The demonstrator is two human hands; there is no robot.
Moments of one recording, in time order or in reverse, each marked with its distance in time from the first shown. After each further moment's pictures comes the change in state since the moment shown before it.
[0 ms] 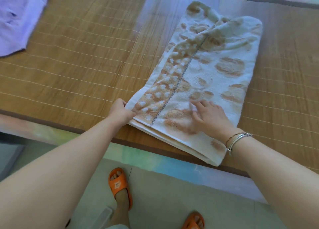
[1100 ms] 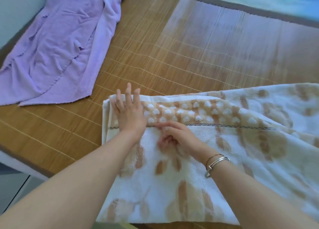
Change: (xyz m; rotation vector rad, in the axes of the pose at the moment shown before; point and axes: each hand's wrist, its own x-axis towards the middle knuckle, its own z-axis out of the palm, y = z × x) left_hand 0.259 -0.032 -0.203 0.555 0.459 0.215; right_hand 0.286 -0.302 0.020 1.186 -0.534 0.040
